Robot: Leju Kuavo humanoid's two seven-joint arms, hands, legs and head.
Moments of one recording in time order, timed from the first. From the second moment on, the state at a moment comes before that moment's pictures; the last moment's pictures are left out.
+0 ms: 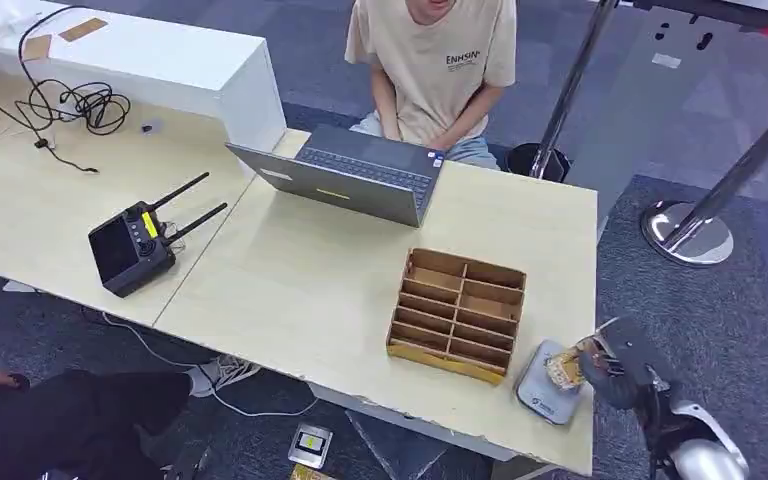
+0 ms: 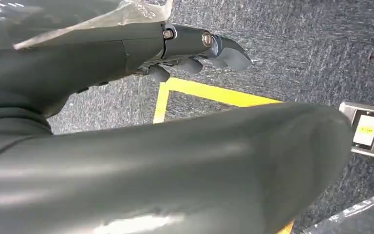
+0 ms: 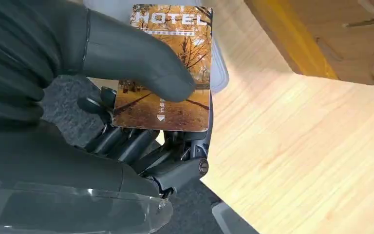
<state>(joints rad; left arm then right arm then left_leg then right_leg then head) -0.12 0.05 -0.93 -0.20 1.00 0.40 -0.10 -0.08 -0.53 0.23 -1.31 -0.07 0.03 0.05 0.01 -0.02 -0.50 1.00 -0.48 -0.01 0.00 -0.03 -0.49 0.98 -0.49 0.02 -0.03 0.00</state>
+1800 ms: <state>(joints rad) -0.12 0.05 -0.92 -0.20 1.00 0.40 -0.10 -0.18 -0.54 0.39 -1.20 0.17 -0.10 0.13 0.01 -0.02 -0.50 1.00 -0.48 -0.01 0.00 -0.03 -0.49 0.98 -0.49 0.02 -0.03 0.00</state>
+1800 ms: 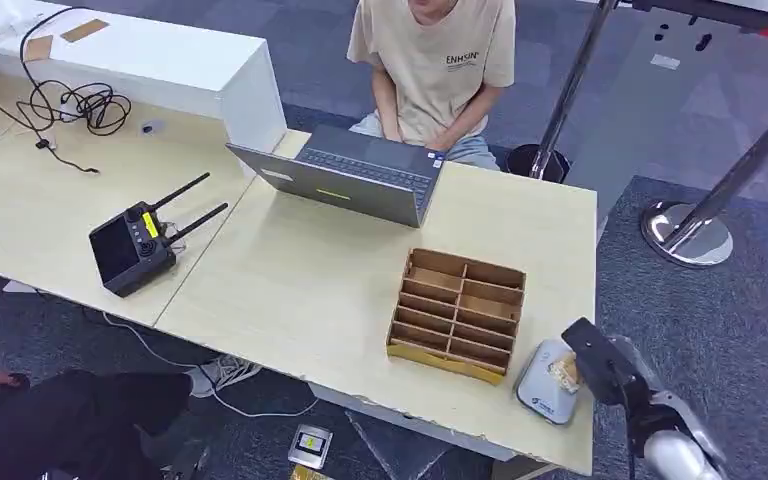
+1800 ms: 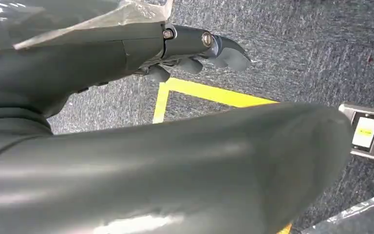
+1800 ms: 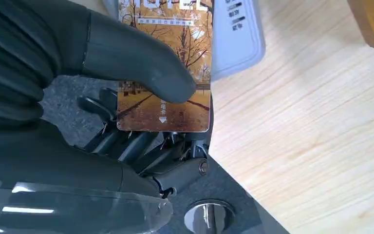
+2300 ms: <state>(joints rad) -0.12 0.05 -0.92 -0.20 1.00 0.40 -0.12 -0.18 -0.54 0.29 -1.41 0.20 -0.22 -0.02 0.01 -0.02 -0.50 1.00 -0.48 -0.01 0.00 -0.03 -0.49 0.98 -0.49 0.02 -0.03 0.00</state>
